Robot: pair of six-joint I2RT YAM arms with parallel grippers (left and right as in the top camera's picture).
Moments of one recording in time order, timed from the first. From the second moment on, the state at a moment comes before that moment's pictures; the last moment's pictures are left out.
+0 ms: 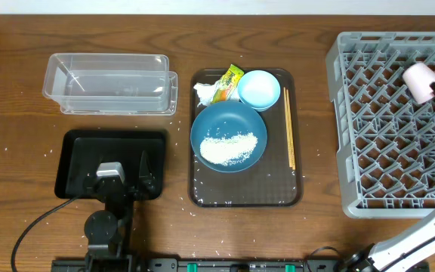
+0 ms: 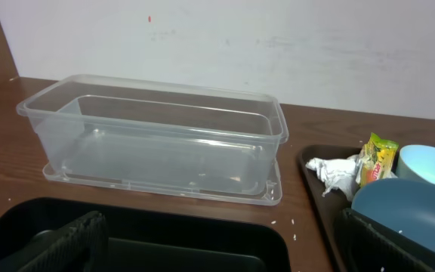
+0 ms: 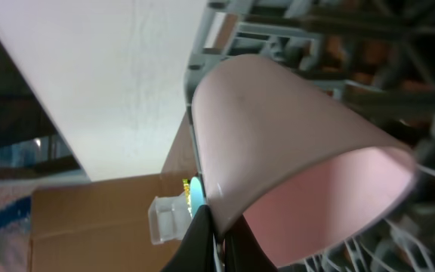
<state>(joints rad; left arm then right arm) -0.01 0.01 0.02 -0.12 -0.04 -0.11 -0.81 2.22 1.80 -0.97 -1.18 0.11</state>
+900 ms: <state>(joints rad) -0.01 0.01 0.02 -0.12 -0.04 -0.11 -0.86 1.91 1.78 -1.02 -0.48 0.21</state>
